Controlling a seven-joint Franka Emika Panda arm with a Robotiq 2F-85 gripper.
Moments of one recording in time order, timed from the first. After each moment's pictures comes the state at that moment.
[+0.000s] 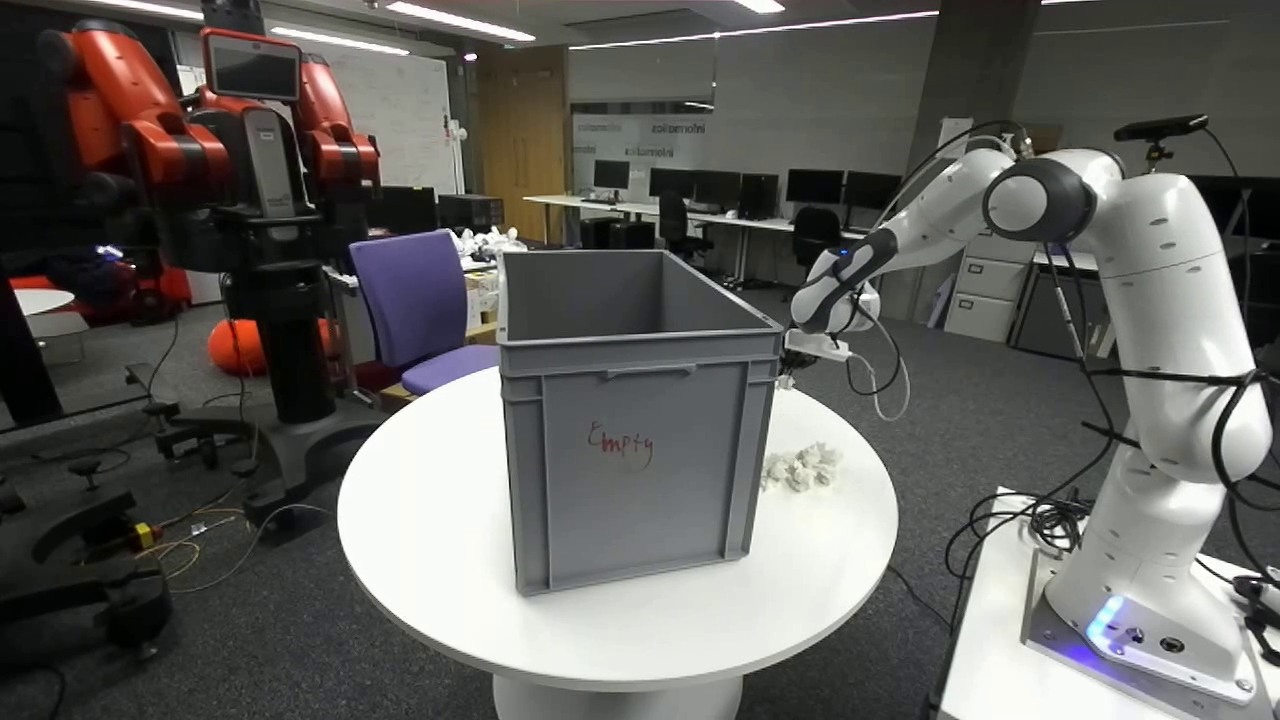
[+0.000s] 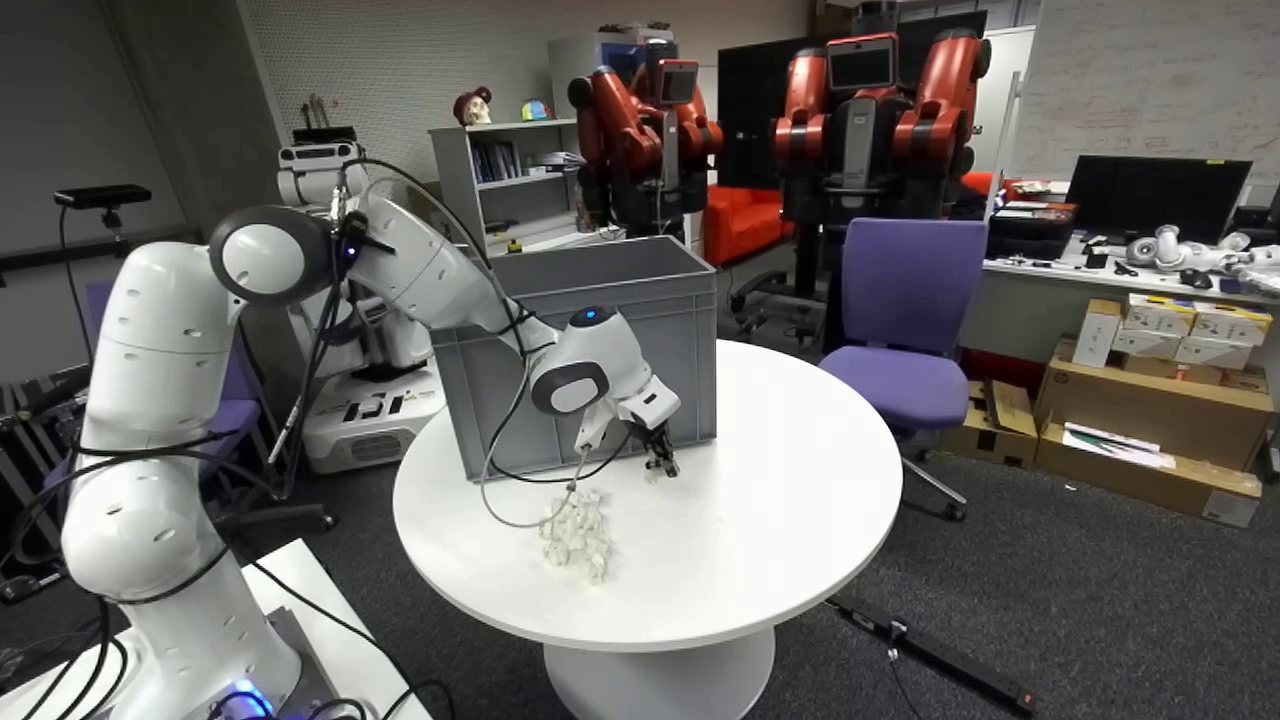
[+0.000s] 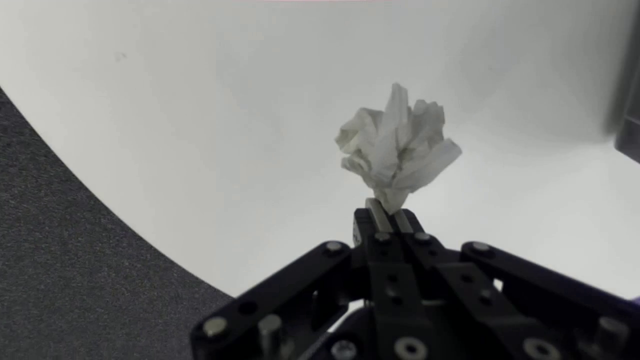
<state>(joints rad) -0.10 0.46 -0.27 -2.01 0.26 2.82 0.43</state>
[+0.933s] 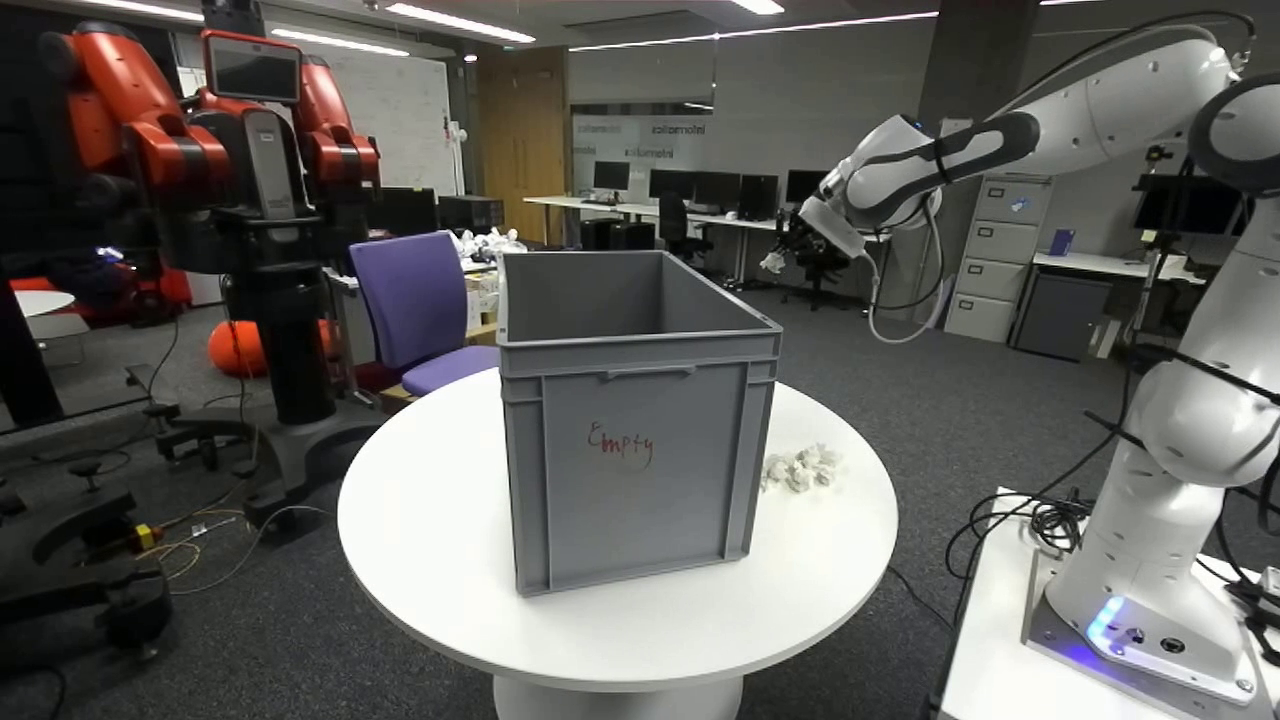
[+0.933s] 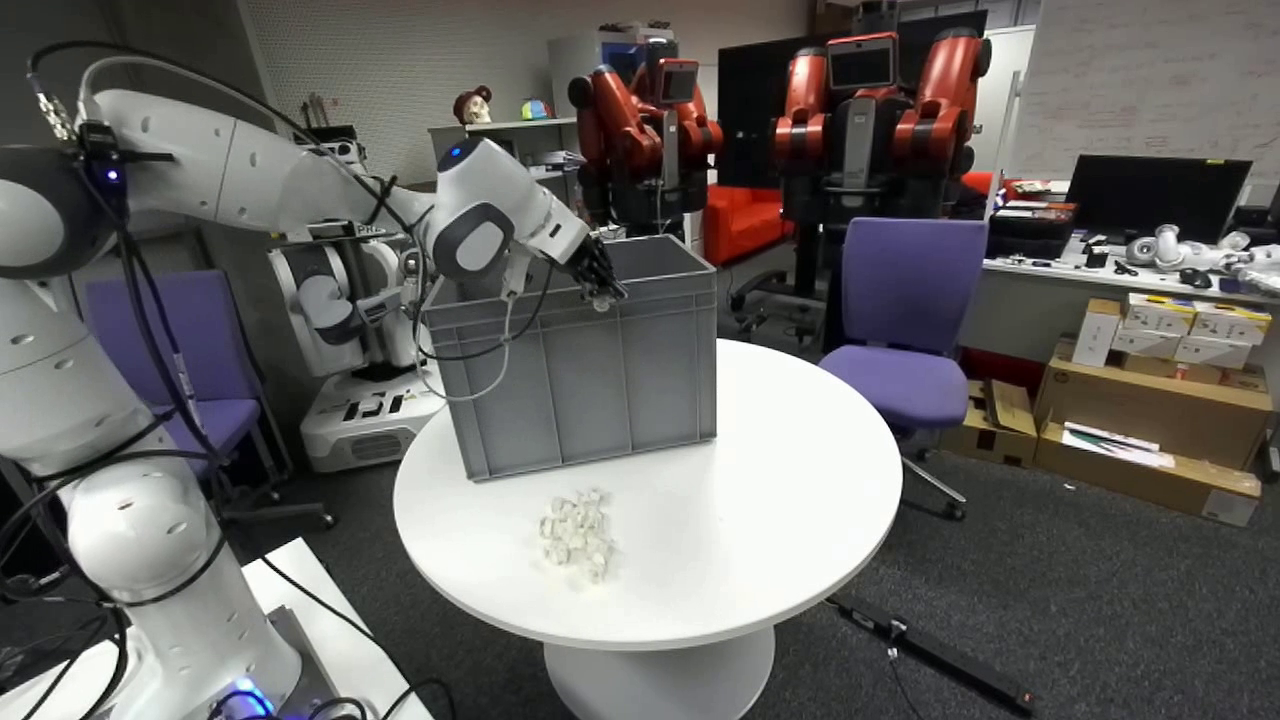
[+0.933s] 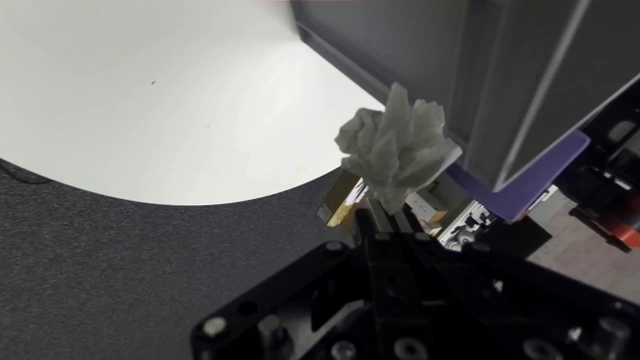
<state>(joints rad) -0.02 -0.13 -0.21 -2.16 0.11 2.82 0.74</state>
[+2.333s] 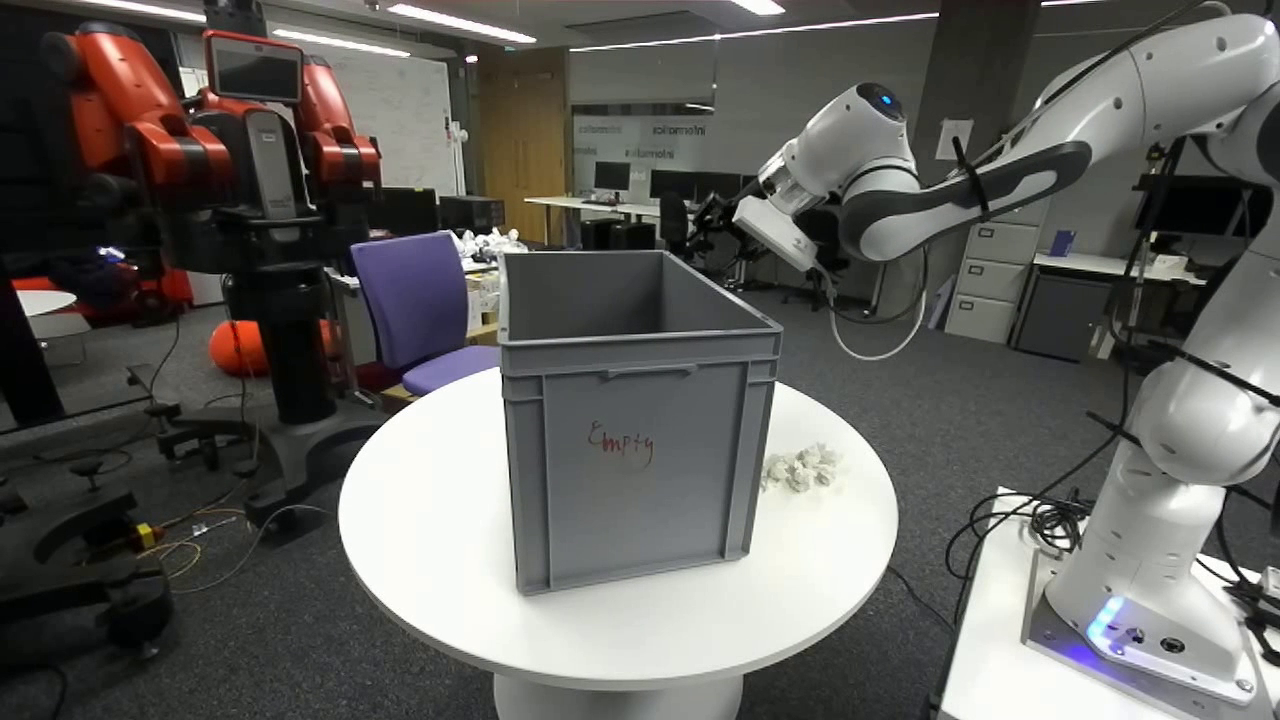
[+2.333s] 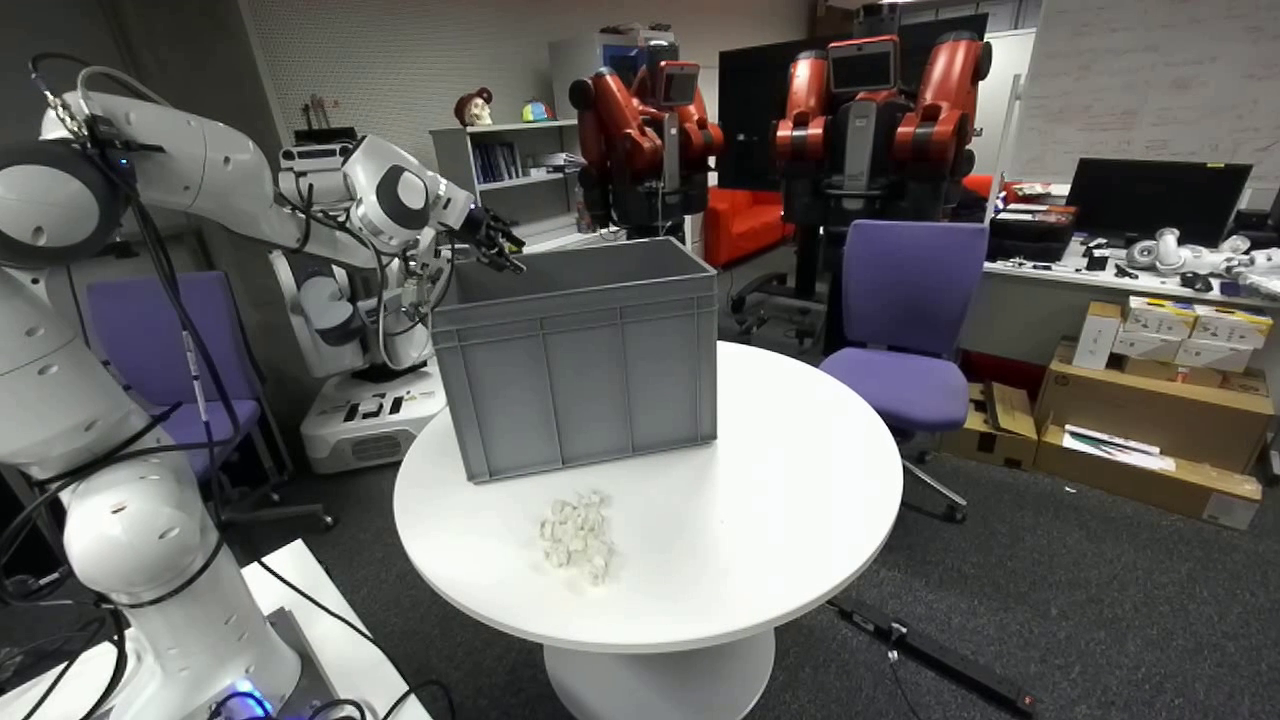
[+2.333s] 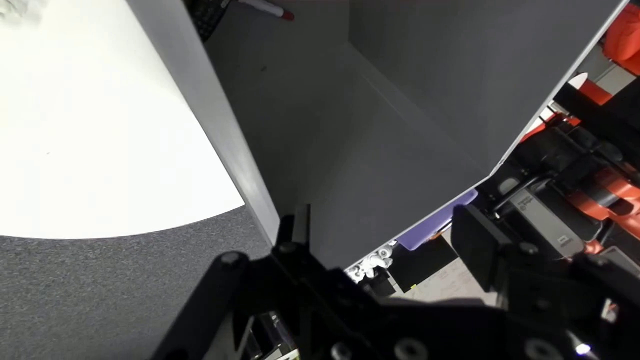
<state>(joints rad) -0.07 -0.17 0.26 -2.13 -0.58 2.75 1.56</state>
